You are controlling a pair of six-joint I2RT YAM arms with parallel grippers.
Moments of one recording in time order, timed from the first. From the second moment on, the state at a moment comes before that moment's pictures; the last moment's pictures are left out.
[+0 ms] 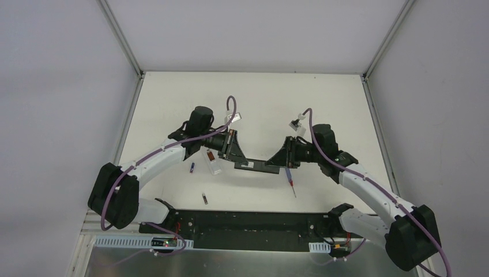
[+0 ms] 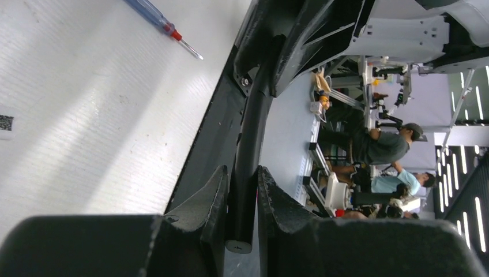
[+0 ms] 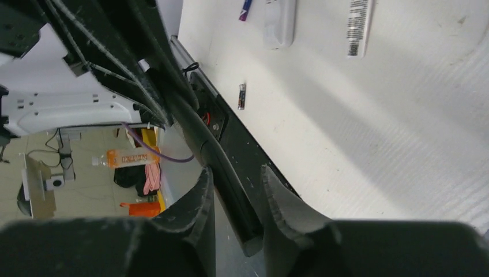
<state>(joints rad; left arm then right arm) -0.54 1.34 0.82 -0.09 1.02 -0.61 0.51 1.05 0.61 -0.16 -0.72 0.73</state>
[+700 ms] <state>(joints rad) -0.53 1.33 0.82 0.04 1.07 -0.69 0.52 1.00 0.58 -0.13 -0.70 0.79</state>
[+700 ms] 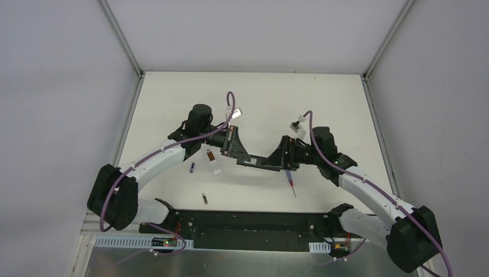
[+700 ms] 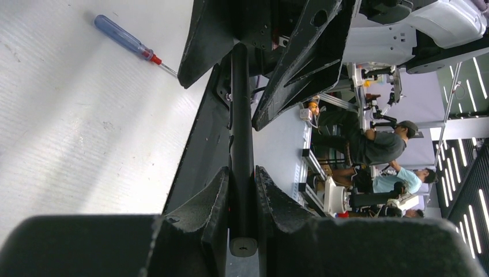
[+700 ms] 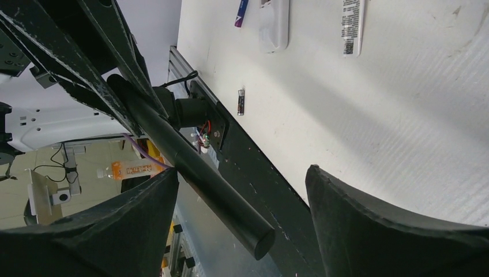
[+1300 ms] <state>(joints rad) -0.52 1.32 0.79 0.07 1.01 -0.69 0.54 0.98 0.60 -0.19 -0.58 0.75</state>
